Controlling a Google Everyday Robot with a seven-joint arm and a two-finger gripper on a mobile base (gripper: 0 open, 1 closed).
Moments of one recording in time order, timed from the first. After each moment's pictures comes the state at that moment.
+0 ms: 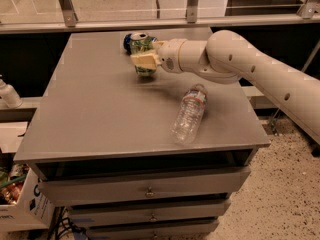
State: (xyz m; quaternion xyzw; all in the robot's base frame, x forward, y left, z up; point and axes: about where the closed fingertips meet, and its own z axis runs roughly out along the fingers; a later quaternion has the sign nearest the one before) arm 0.720 0.039 0.884 -0.39 0.68 0.28 0.55
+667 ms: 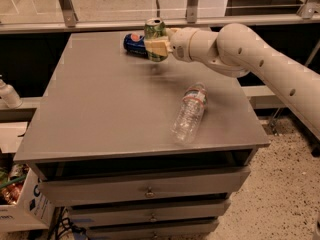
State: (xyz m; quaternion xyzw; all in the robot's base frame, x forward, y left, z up) arm 0.762 0.001 0.907 -0.36 0.68 0.24 0.59
